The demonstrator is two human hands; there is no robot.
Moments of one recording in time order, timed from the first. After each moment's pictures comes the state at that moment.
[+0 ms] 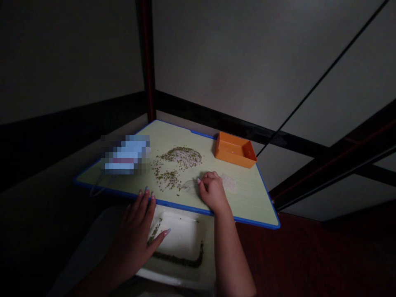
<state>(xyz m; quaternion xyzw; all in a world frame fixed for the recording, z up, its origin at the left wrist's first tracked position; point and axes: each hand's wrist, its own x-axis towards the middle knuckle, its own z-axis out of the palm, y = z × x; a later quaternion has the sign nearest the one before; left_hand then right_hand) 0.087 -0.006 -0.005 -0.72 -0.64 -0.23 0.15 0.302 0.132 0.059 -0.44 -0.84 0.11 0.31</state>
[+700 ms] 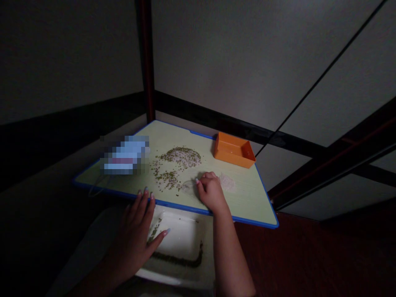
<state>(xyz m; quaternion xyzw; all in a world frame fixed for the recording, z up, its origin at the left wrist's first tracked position) 0.087 -0.007 -0.005 -0.72 -0.64 -0.23 0.15 0.300 0.133 0.058 -0.42 -0.84 0.12 0.32</state>
